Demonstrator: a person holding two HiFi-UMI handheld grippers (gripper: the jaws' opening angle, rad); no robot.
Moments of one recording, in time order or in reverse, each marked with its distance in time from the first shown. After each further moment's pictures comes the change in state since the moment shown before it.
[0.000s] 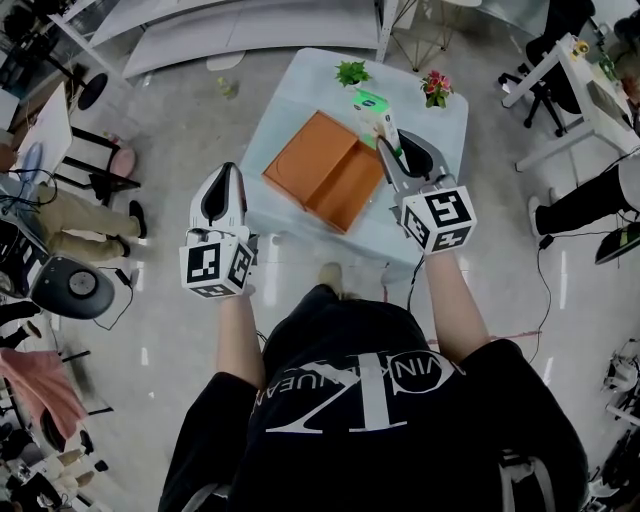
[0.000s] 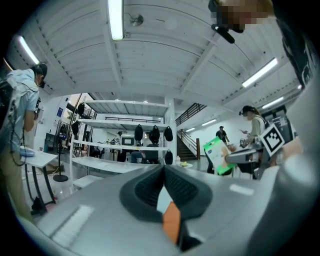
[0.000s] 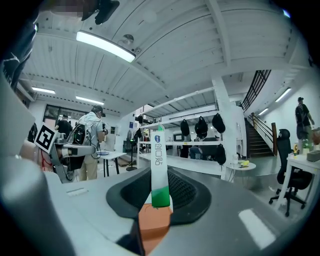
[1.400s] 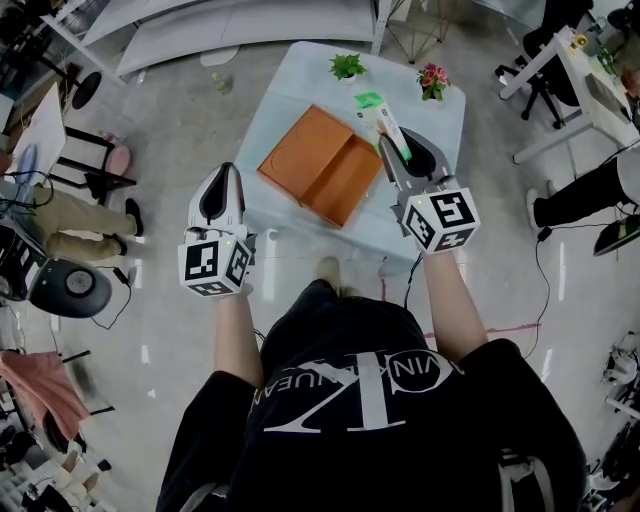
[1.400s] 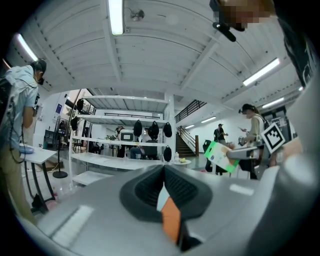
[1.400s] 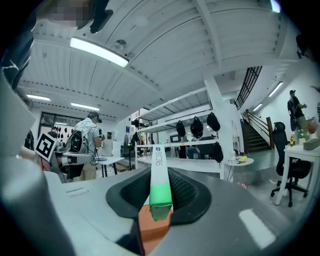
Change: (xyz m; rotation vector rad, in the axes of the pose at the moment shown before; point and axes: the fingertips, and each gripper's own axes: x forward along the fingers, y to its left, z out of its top) left arm 0.004 -0.003 -0.018 -0.009 0.043 -0.012; right arm -0.009 -0.010 -0.009 0.072 -0.037 -0.025
